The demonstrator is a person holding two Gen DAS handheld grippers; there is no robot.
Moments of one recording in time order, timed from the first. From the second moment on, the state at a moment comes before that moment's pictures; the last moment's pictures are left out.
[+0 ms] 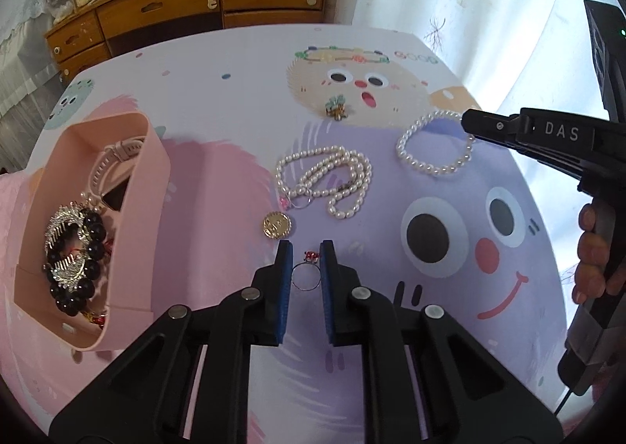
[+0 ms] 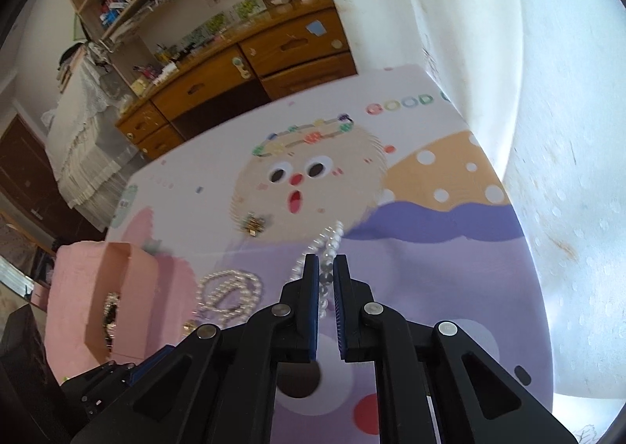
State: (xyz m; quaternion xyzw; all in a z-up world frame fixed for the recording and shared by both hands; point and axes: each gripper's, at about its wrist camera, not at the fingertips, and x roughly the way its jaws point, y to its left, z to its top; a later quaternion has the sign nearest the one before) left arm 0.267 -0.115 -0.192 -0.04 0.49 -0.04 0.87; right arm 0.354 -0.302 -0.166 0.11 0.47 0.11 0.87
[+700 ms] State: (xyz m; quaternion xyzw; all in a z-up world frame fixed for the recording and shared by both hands) left arm 0.237 -0.016 -0.106 -0.11 0.44 -0.04 0.89; right arm 0.288 -0.198 -0.067 0.14 0.32 0.29 0.89
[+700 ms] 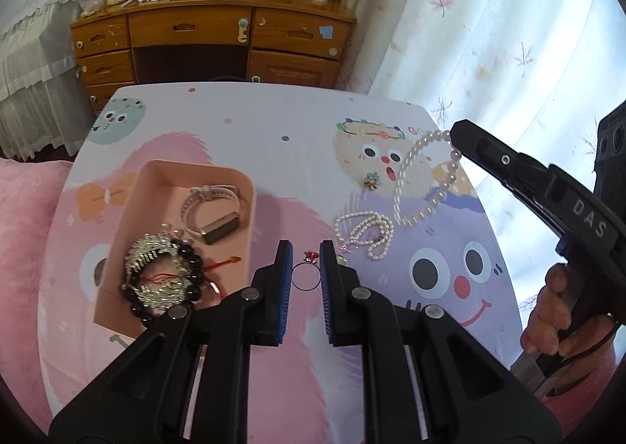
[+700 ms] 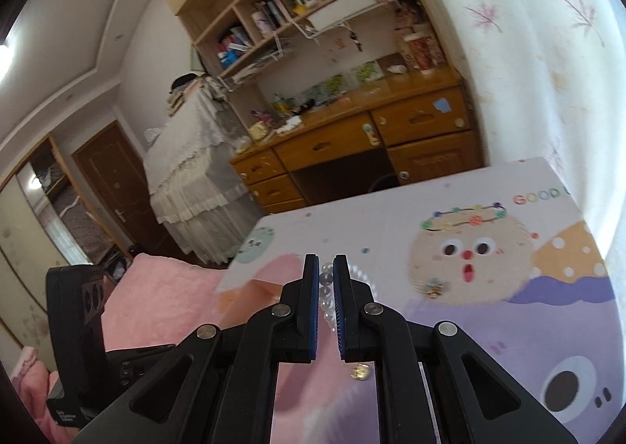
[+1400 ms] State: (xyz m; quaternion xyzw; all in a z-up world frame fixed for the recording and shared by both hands) left arm 0.215 0.107 -0.111 -0.11 0.45 -0.07 0.88; right arm 0.212 -0.042 -0.044 0.17 0.32 0.29 0.89
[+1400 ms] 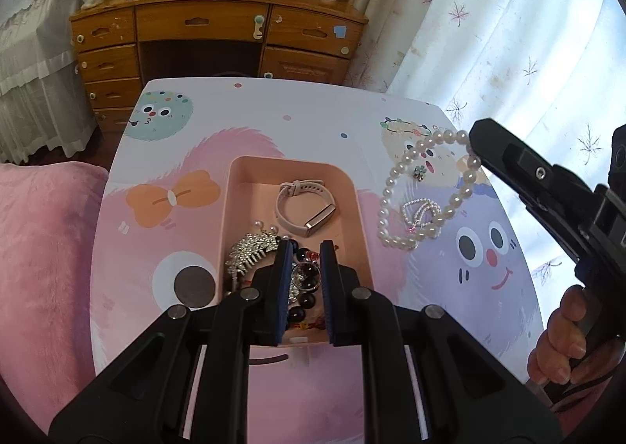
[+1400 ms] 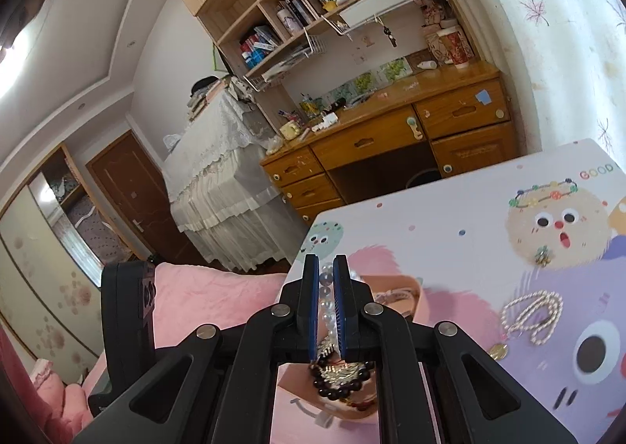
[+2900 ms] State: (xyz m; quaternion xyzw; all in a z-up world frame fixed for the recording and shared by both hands) left arm 0.267 -0.052 -0.132 -0.10 0.47 -0.10 0.87; right arm 0.311 -0.204 -0.119 -0.10 0.44 0.17 0.88
